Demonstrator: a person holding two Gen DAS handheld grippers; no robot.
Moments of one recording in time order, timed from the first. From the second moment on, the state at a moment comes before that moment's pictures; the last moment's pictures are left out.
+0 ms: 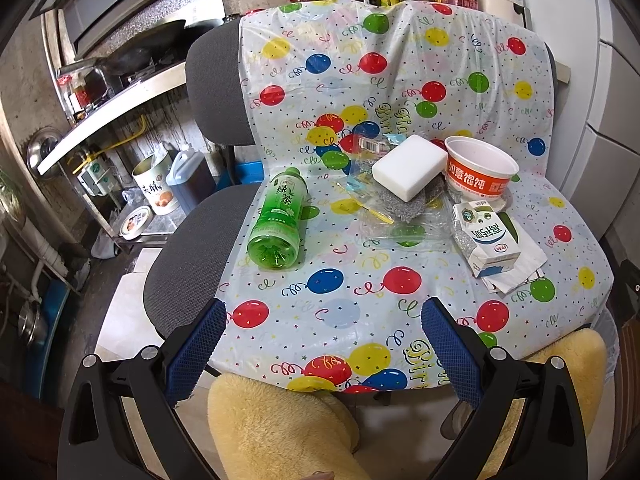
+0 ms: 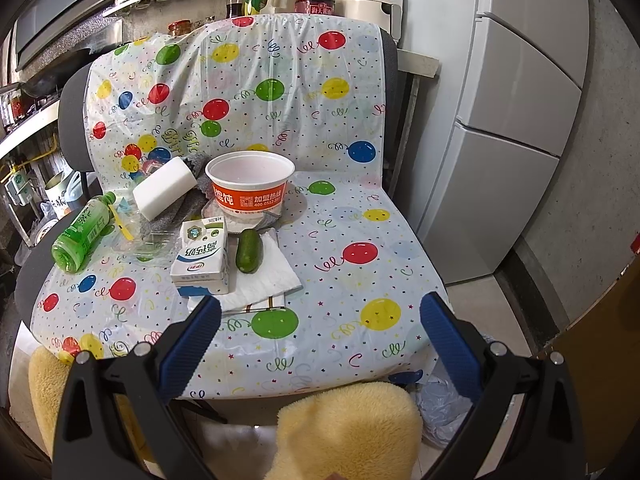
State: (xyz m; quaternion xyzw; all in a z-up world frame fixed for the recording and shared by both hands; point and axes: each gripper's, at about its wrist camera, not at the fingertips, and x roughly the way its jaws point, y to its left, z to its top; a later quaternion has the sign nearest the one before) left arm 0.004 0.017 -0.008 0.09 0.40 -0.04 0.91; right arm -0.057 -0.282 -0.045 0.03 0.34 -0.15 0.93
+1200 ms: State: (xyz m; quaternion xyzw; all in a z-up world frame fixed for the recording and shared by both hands) left arm 0.030 0.030 -0.041 0.08 0.45 -0.01 0.89; right arm -0.027 -0.282 -0.066 0.04 0.35 -0.10 0.93
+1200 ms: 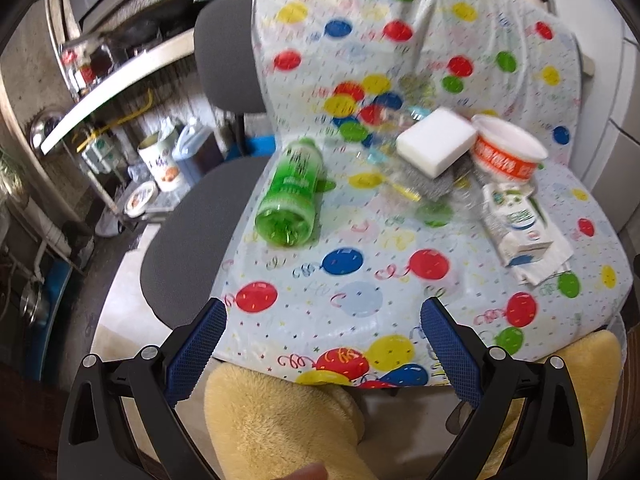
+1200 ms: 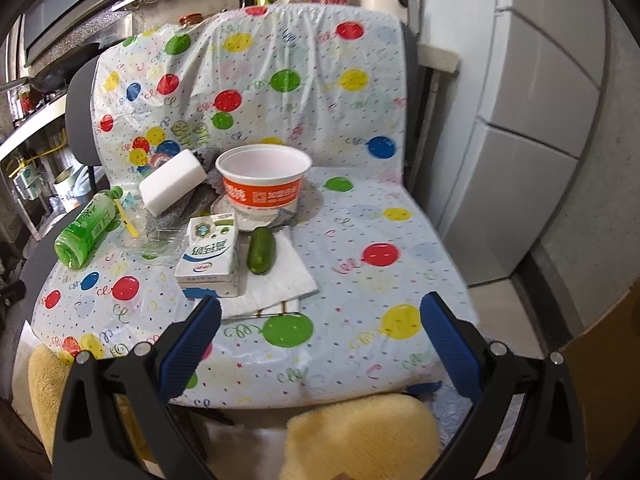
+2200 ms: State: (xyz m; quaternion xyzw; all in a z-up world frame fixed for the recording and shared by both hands) left arm 0.115 0.094 -0.107 0.00 0.48 0.00 0.88; right arm 0.116 -0.194 -0.158 -0.04 0.43 -0.02 0.90
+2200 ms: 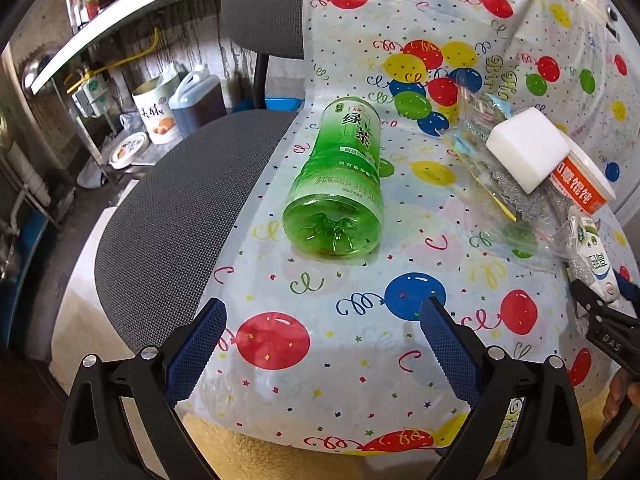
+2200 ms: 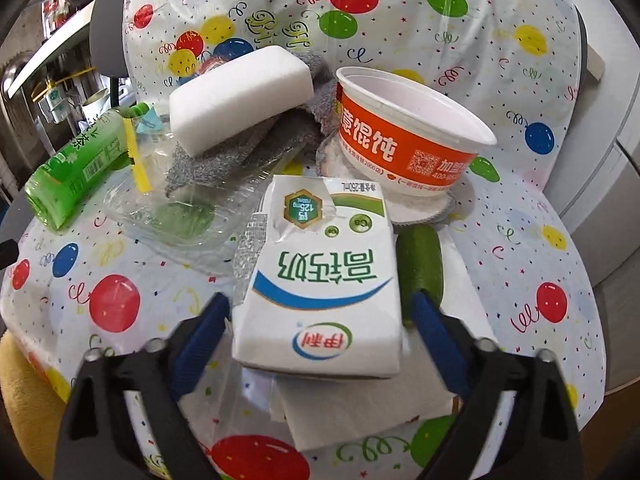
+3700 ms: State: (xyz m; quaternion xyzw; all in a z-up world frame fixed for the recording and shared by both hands) left arm 0.074 -0.021 -0.049 0.03 0.36 -0.16 0.92; right arm 0.000 -0.295 -0.091 0.08 0.33 -0.06 0.94
